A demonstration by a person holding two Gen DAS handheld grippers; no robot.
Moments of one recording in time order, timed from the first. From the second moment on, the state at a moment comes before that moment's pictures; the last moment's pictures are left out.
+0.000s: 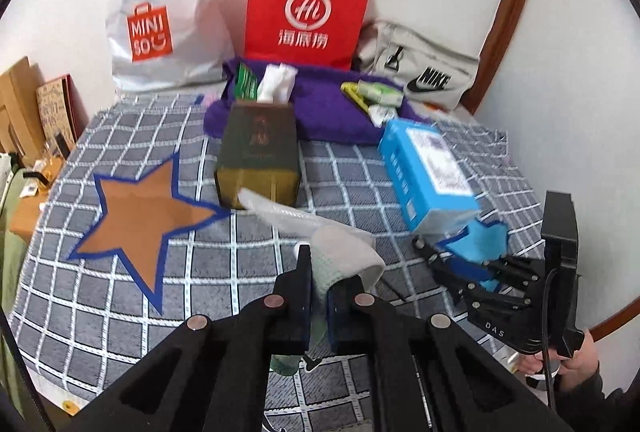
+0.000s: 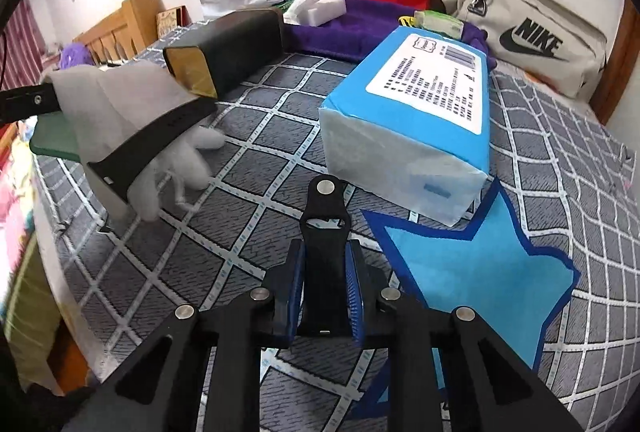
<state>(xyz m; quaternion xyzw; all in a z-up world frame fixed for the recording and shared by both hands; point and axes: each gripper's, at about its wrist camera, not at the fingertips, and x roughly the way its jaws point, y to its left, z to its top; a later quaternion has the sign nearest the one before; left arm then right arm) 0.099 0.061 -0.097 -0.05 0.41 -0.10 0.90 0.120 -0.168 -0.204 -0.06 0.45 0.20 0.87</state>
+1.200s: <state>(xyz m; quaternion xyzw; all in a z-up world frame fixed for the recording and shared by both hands) 0.152 0.065 -0.021 -0.06 0.36 -0.08 0.93 0.163 -0.210 -0.075 0.00 0.36 0.21 0.91</state>
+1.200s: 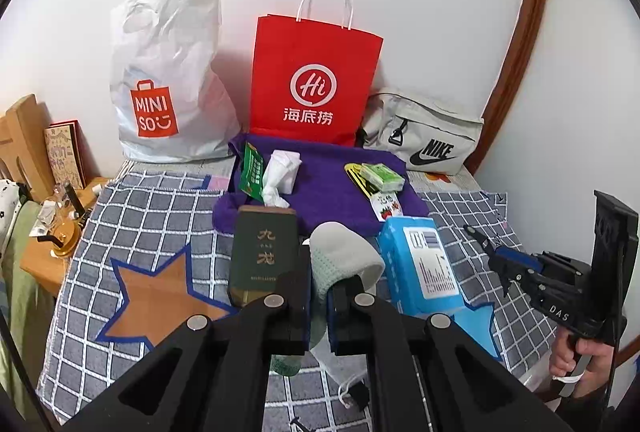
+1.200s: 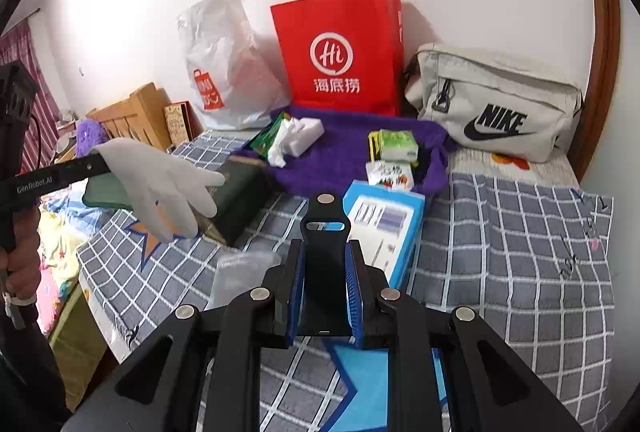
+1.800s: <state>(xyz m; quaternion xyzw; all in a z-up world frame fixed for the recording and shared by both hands) 0.226 0.054 -0.015 -0.05 0.36 -0.09 0.93 0.245 -0.211 -0.058 0.01 0.35 0.19 0.92</state>
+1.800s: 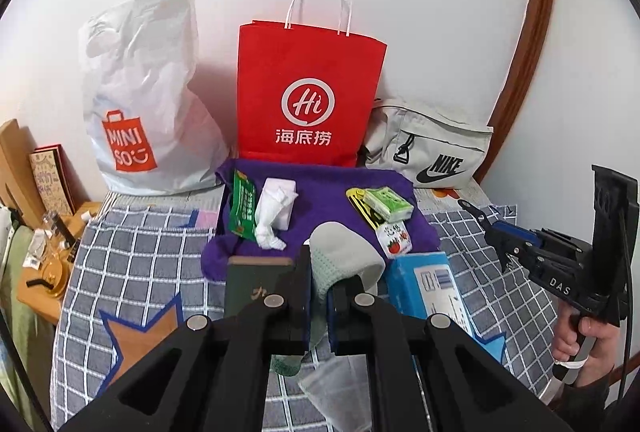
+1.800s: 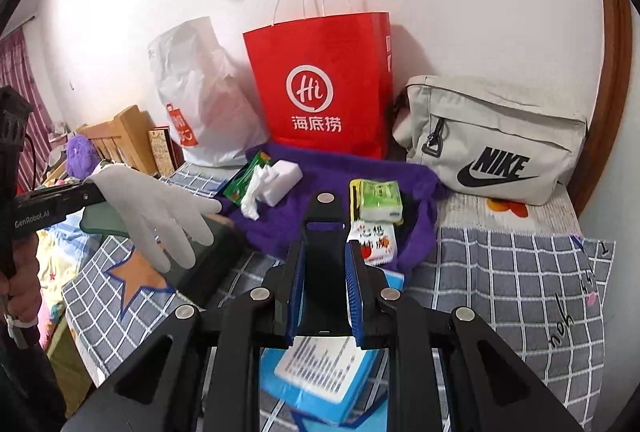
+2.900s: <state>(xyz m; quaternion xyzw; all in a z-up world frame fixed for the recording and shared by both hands) 0.376 0.052 -0.052 -0.09 0.38 -0.08 0.92 0.391 -0.203 -0.130 0.00 0.41 0.19 0.89</state>
